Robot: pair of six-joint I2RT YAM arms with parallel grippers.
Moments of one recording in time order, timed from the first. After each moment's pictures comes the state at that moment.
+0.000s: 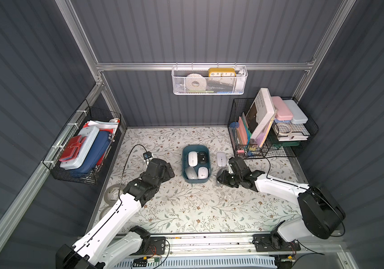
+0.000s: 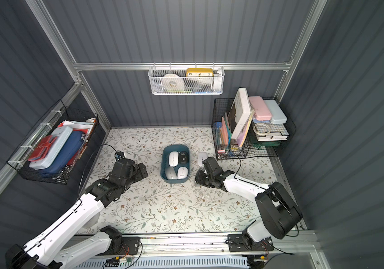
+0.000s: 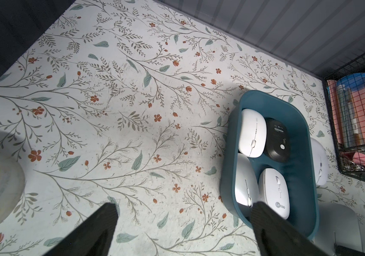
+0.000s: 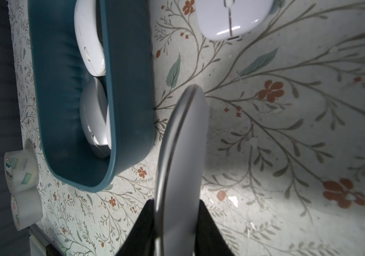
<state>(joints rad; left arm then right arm) -0.51 0.98 0.82 -0.60 -0.38 -0.65 0.57 1.51 0.77 -0.18 -0.18 0.81</state>
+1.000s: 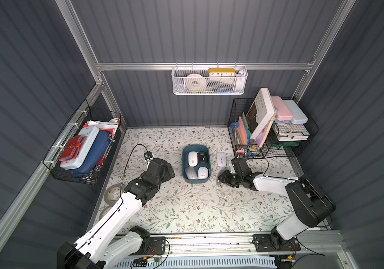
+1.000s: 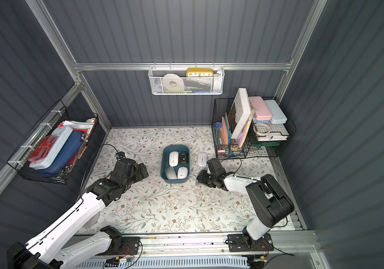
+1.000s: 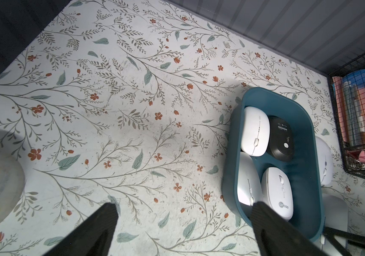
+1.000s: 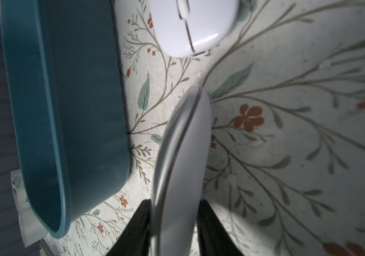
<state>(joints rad) -0.51 1.00 0.82 -0.60 -0.38 -0.65 0.49 1.61 0.70 0.01 -0.25 0.83</state>
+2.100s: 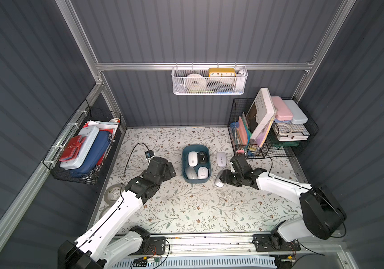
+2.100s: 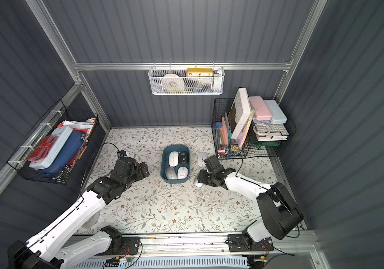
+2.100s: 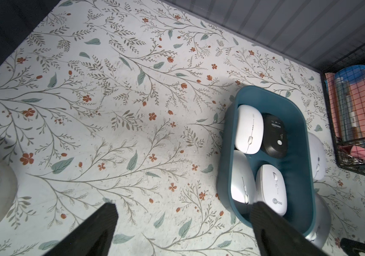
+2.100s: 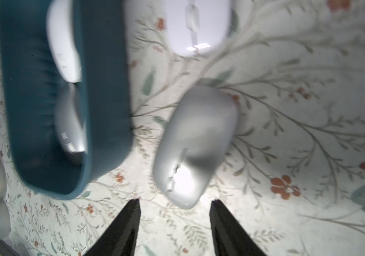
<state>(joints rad) -0.51 1.03 0.86 -0.60 -0.33 -0.62 0.62 1.48 0.92 -0.40 -0.03 0.71</state>
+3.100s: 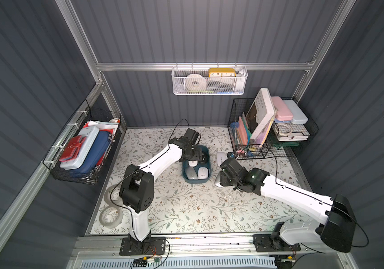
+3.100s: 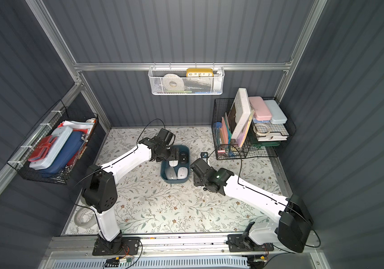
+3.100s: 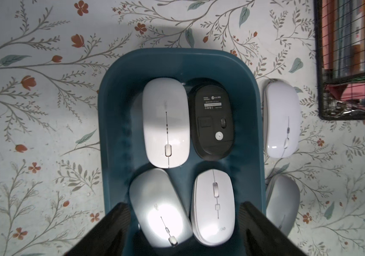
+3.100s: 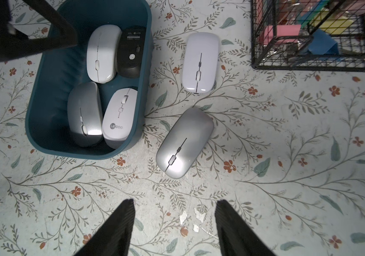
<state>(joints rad) -0.58 1.93 1.61 -0.77 -0.04 -0.47 0.85 1.34 1.02 -0.67 0.37 0.66</state>
